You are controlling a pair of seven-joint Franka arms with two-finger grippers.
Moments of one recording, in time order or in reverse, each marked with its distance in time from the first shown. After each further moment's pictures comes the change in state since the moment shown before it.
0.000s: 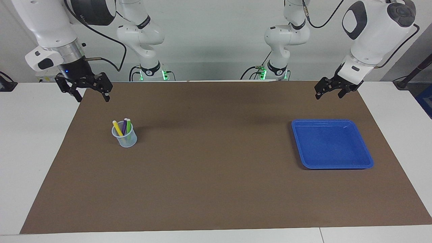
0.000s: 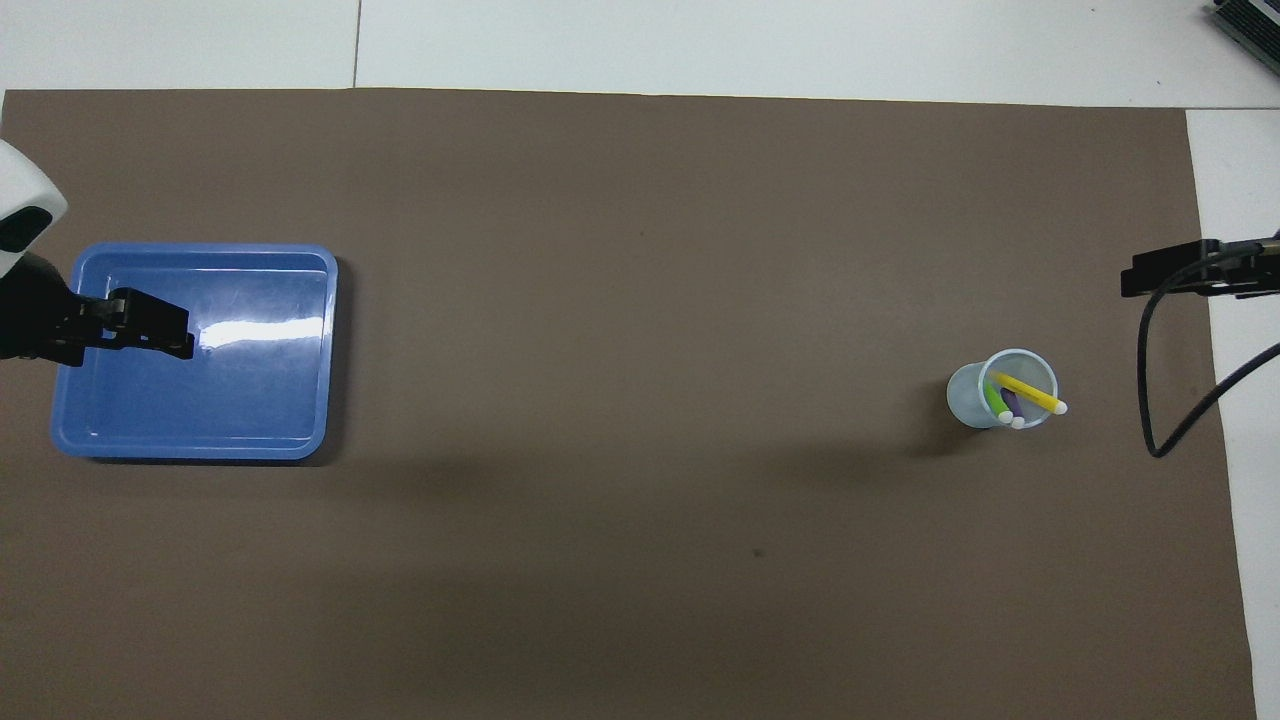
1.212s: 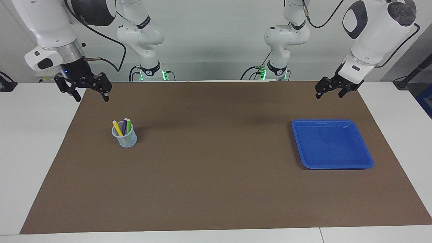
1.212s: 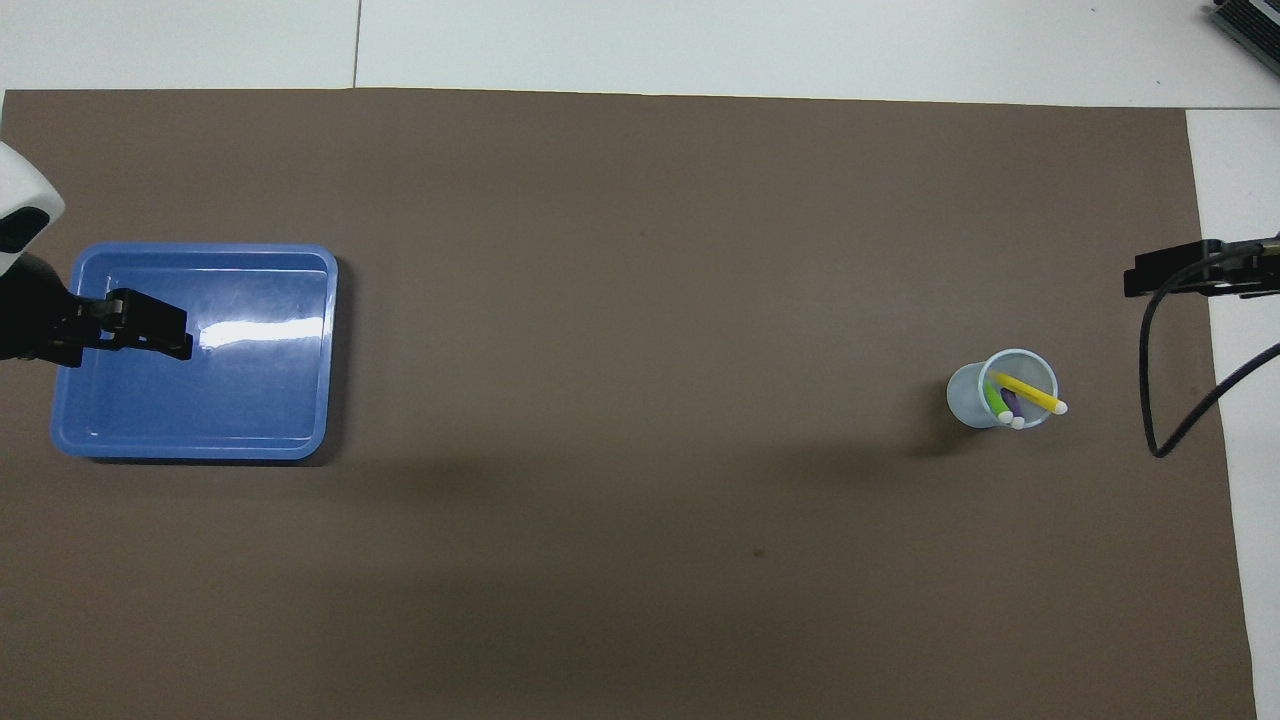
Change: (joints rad) left arm 0.009 -0.003 -0.011 0.000 0.000 -0.005 0.000; right arm 0.000 0.000 0.000 0.000 -0.011 0.001 0.000
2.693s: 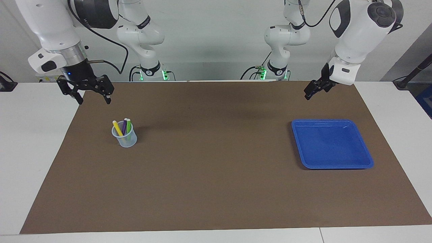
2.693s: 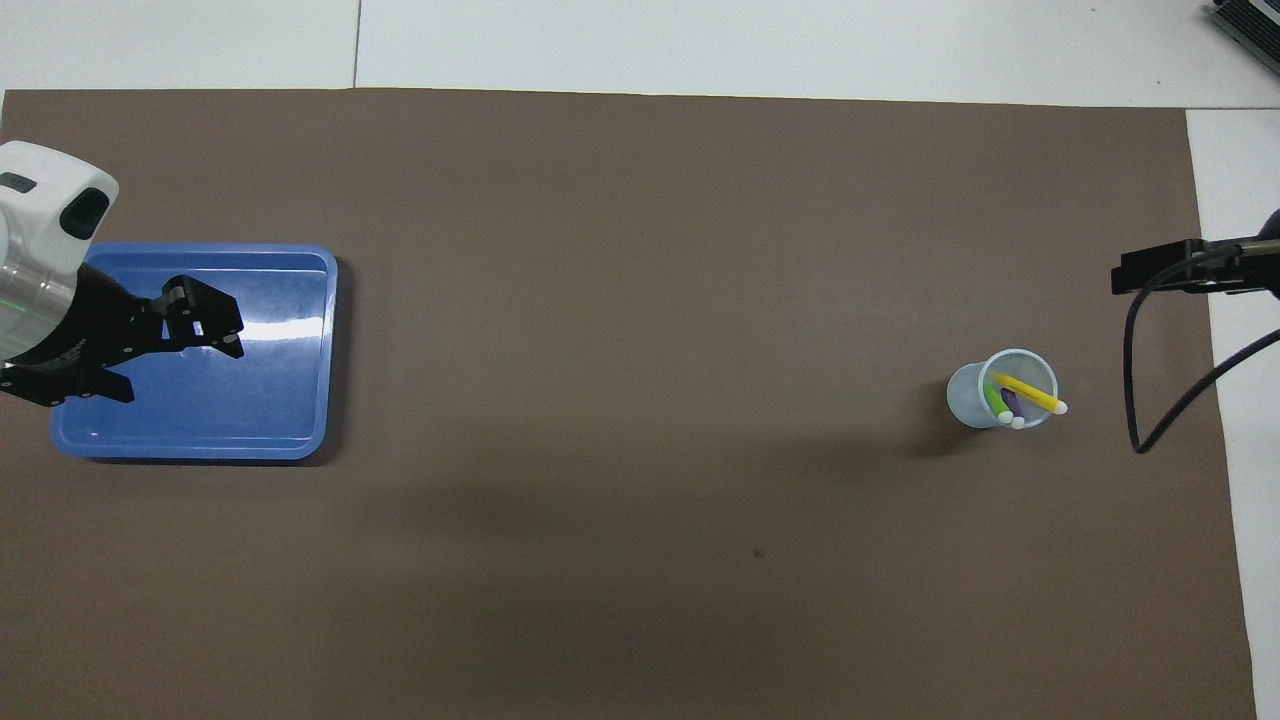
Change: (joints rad) left arm -0.068 -0.013 -0.010 -0.012 -0.001 -0.029 -0.446; right arm 0.001 -0.001 0.009 -0.023 -0.003 0.034 0.000
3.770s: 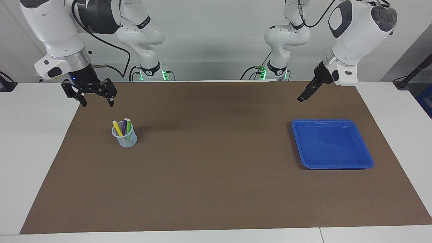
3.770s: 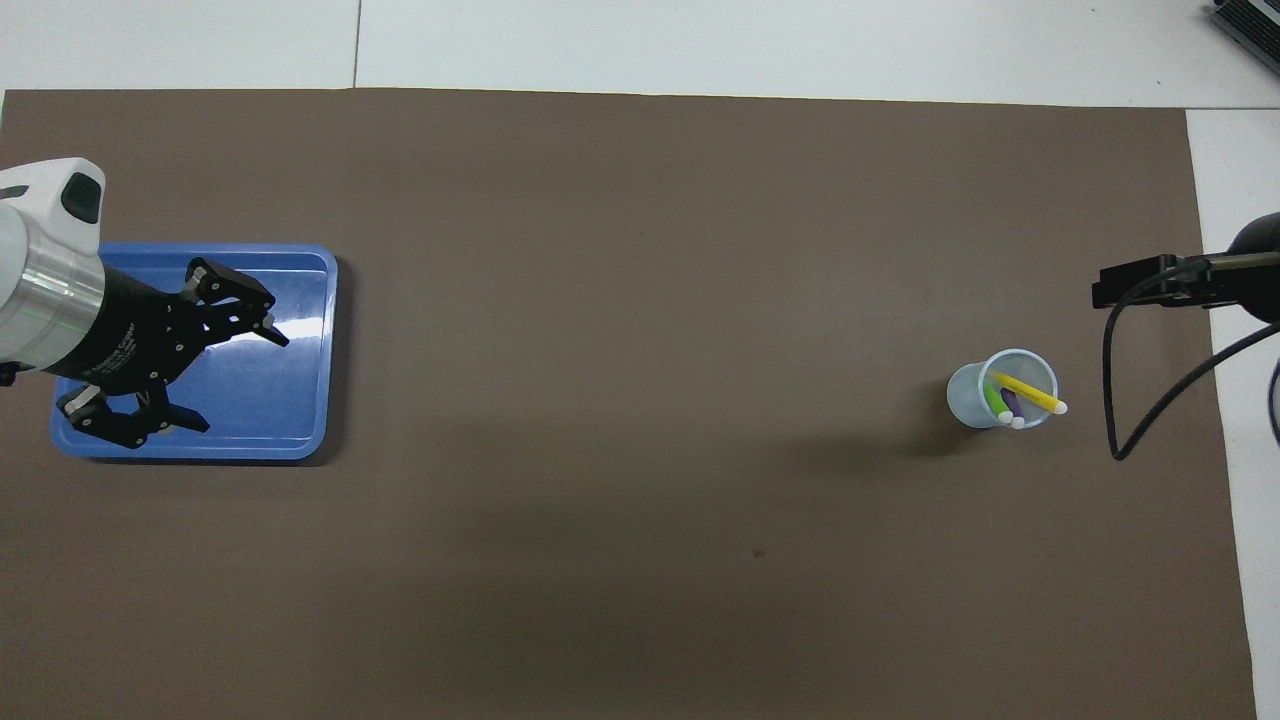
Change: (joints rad) left arm 0.001 -0.016 -0.001 -0.049 -0.188 0.025 -0.438; right arm 0.001 -0.007 0.002 -0.061 0.007 0.020 0.000
